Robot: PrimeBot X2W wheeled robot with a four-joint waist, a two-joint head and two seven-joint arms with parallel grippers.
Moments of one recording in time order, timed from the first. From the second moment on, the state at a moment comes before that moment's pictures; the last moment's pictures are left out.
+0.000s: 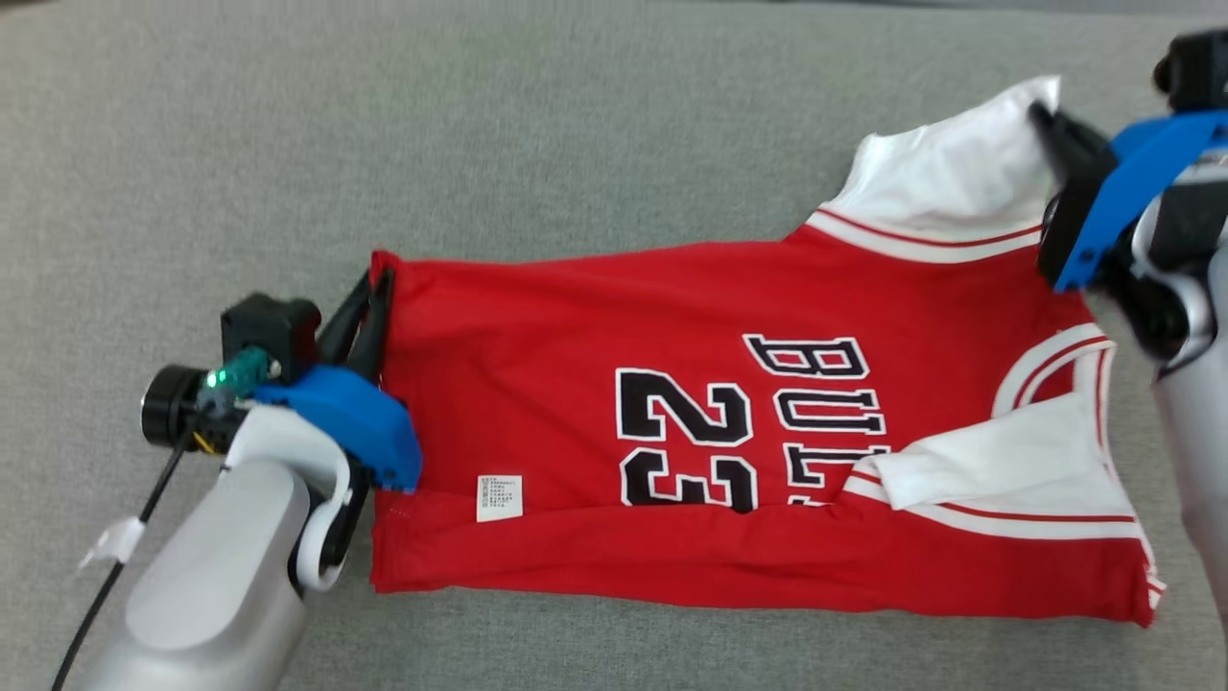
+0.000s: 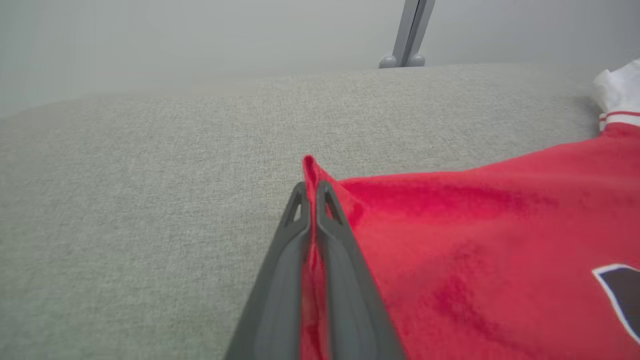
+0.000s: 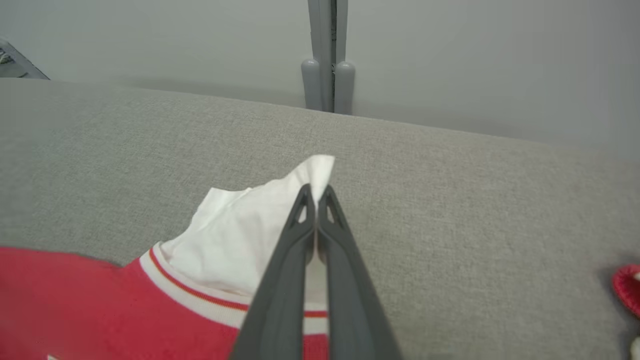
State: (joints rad) left arm -0.58 0.36 -0.58 0.47 -0.58 0.06 -0.06; right arm -0.88 -0.33 0.12 0.64 0.36 0.13 0.35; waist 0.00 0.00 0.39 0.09
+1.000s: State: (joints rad) left arm -0.32 0.41 -0.59 0.49 -0.61 0.03 -0.25; right arm -0.02 -0.20 -0.04 -0.10 0.48 0.13 0.48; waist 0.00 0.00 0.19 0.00
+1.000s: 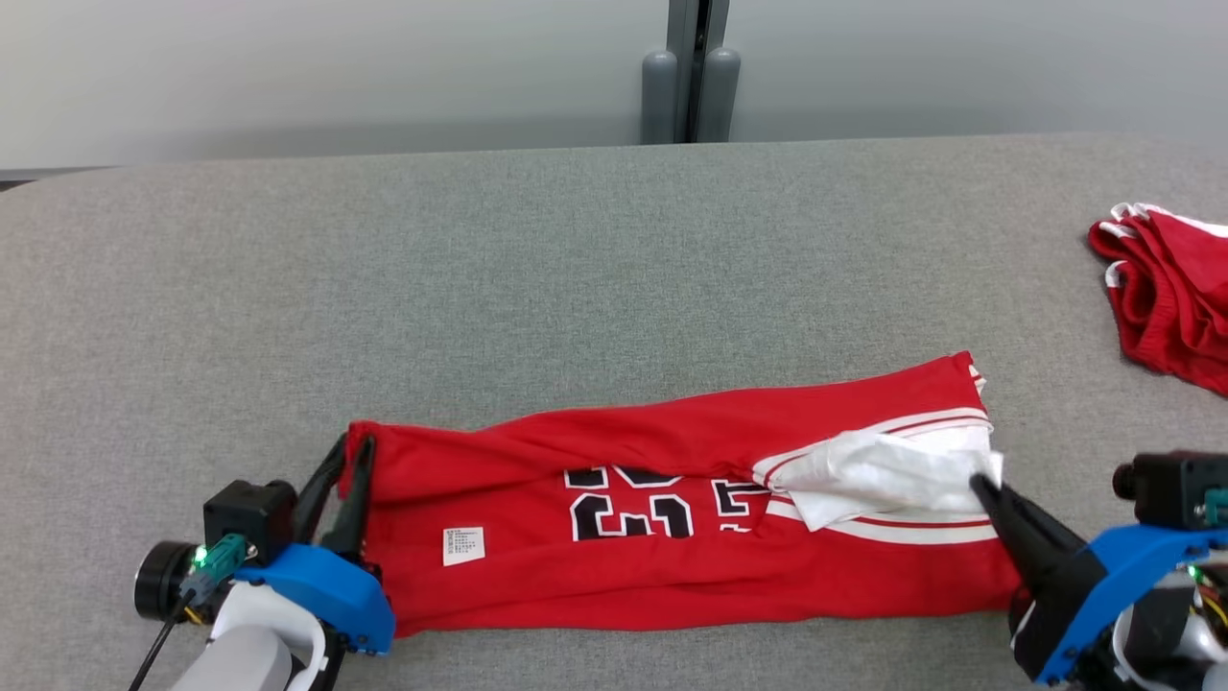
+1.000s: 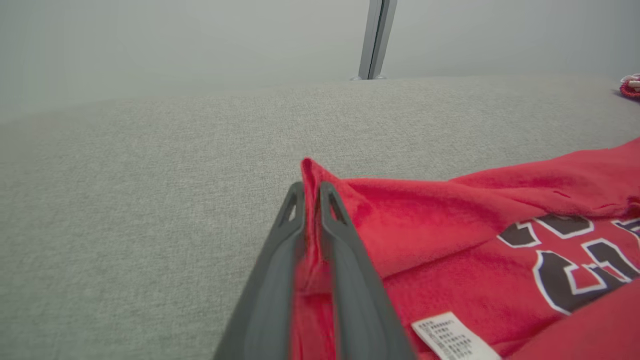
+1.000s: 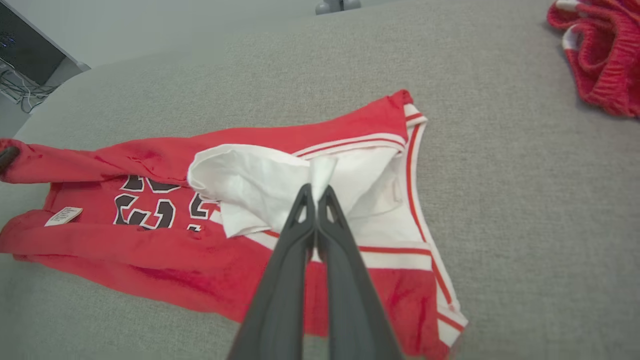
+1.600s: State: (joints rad) left arm -0.15 0.27 -0.26 0.29 -0.60 0.08 -0.26; right arm 0.04 -0.09 -0.20 -0.06 0.36 0.13 0.46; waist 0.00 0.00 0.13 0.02
